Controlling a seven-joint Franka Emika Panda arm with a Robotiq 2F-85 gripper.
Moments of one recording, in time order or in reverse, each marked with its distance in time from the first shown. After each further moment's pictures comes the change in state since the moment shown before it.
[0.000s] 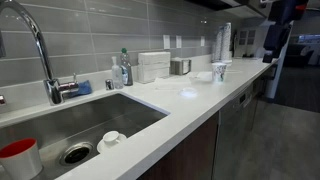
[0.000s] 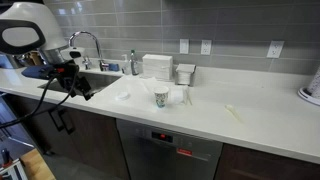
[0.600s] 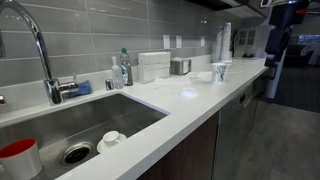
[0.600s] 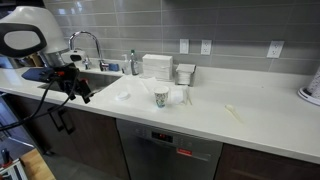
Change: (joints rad) arm 0.000 0.005 0.000 -0.017 0.000 0.000 0.000
